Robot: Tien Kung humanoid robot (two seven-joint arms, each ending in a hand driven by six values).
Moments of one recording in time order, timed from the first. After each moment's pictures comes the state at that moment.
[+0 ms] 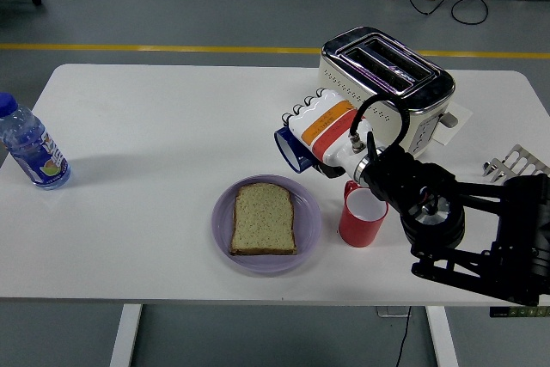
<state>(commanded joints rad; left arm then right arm) -0.08 0.01 -0.23 -0.20 0.09 0.20 0.07 1.05 -0.35 0.16 1.55 -2.14 -0.04 -0.60</state>
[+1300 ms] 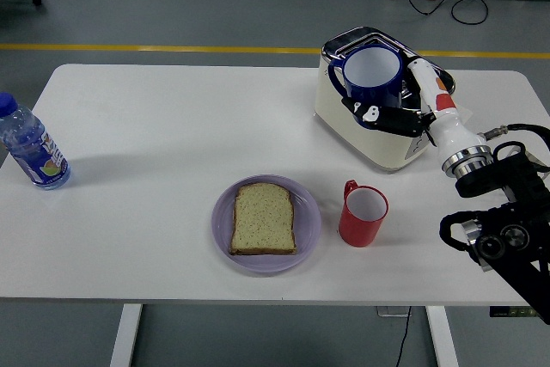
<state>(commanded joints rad) -0.08 0.01 -0.24 -0.20 0.11 0.19 0.07 0.41 -0.28 1.01 1.70 -1.45 -0.49 -0.29</state>
